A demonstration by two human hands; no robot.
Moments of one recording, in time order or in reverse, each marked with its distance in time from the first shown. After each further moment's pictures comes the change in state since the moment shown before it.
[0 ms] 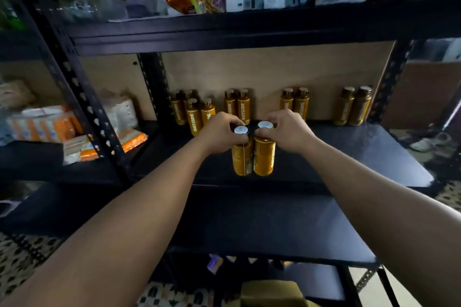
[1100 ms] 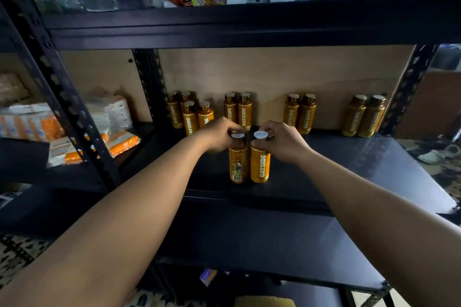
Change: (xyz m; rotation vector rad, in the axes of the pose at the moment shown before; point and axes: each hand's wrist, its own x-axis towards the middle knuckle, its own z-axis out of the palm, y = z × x) left_hand 0.068 -0.040 0.013 0.003 -0.184 -0.136; right_hand 0.061 0.056 0.040 0.059 -0.076 0.006
